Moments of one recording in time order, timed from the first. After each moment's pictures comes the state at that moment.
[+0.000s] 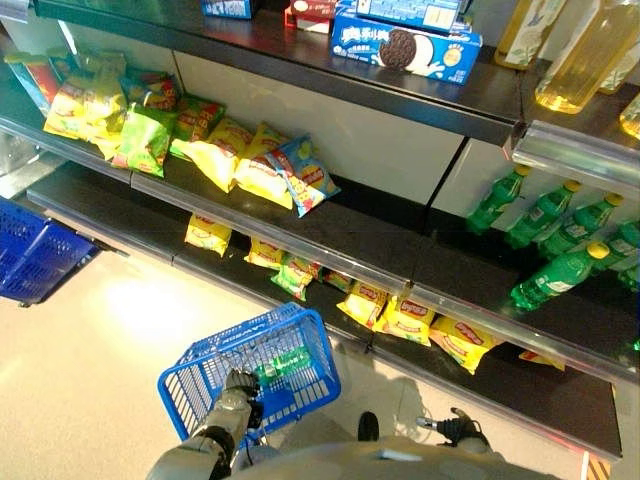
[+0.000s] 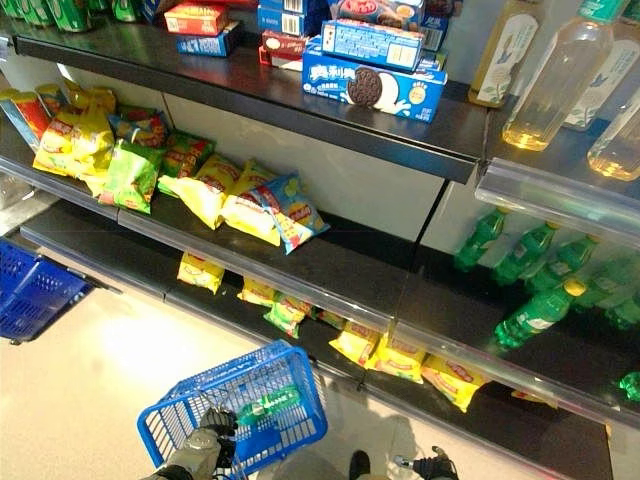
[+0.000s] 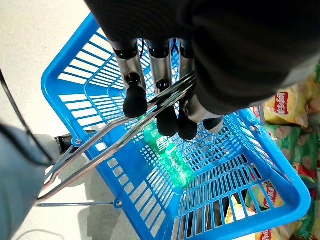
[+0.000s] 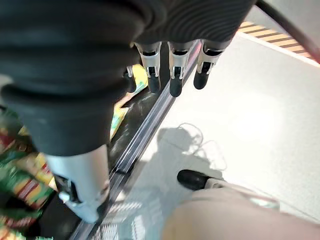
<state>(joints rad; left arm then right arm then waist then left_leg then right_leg) -0.13 0.09 -0.13 1.21 0.05 0.00 0.25 -0.05 -0.15 0.18 1.25 0.05 -0.02 -0.27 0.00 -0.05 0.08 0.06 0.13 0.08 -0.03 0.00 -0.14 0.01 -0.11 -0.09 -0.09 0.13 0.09</state>
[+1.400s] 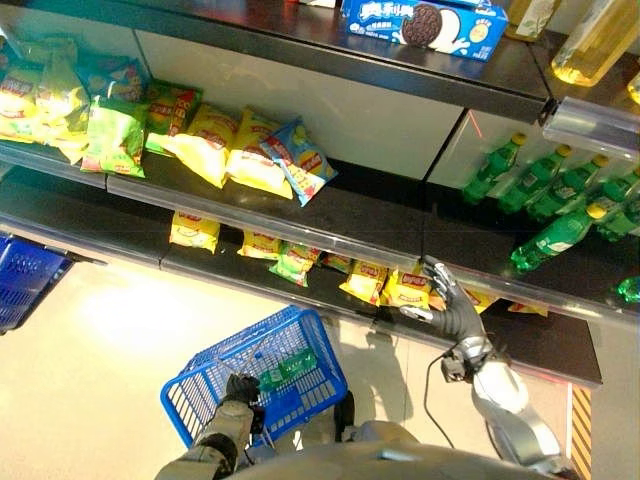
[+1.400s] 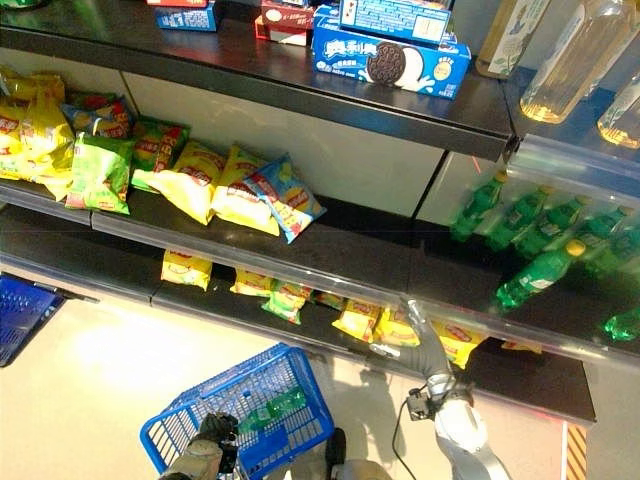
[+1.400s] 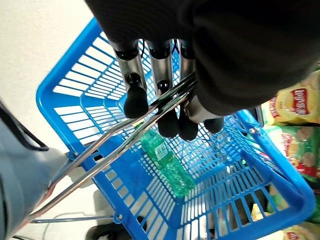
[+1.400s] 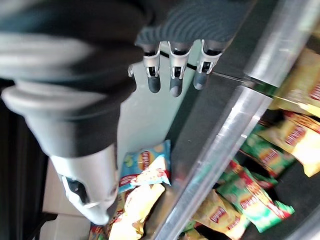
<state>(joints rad) -0.11 0.10 -0.02 1.05 0.11 0.01 0.29 0.21 -0.39 0.16 -0.14 0.09 -0.15 -0.11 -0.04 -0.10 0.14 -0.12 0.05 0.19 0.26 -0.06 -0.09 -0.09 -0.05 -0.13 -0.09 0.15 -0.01</state>
